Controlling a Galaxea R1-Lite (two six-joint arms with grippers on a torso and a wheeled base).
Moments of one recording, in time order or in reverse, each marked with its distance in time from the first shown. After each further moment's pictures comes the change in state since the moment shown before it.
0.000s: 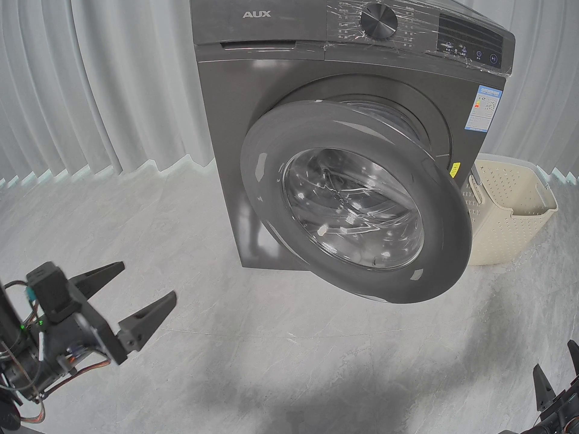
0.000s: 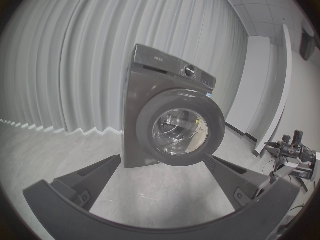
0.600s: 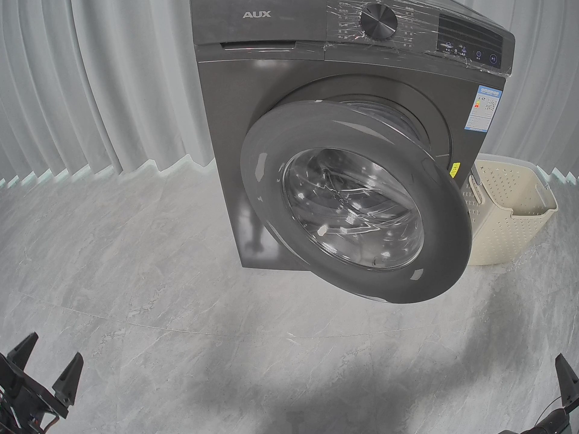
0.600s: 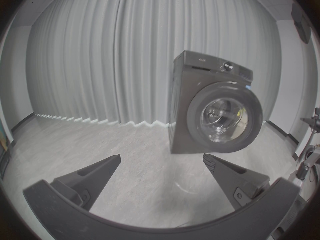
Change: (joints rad) left arm 0.434 -0.717 0.181 0.560 0.018 0.051; right arm 0.033 0.074 -0.200 0.040 0.142 0.036
